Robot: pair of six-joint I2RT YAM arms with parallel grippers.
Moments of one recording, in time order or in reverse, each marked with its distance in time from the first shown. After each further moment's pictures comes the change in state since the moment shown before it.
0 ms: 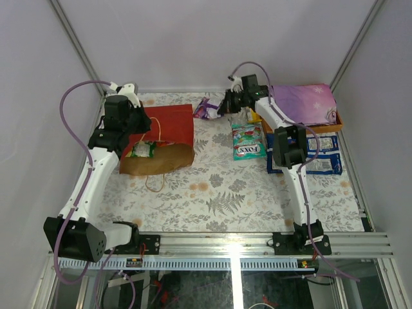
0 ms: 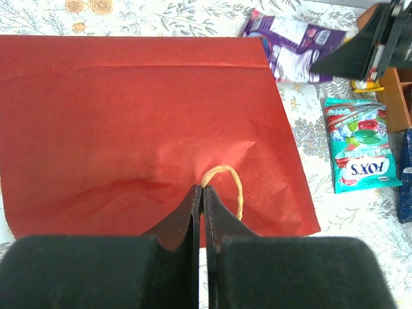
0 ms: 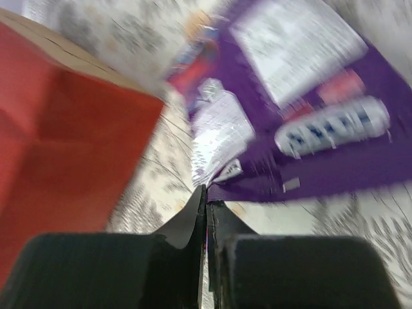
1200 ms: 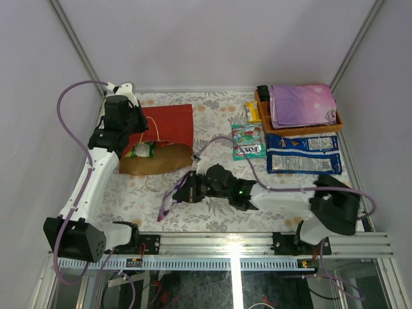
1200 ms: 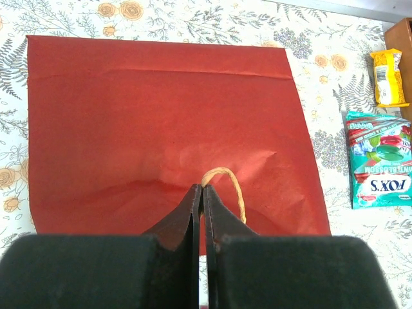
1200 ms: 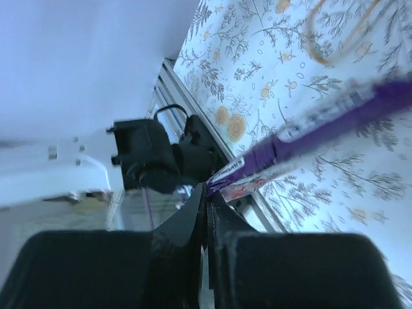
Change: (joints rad) left arm -0.005 -0.002 0.000 0.000 -0.103 -0.004; right arm 0.838 -0.963 -1.559 0.963 0.494 0.763
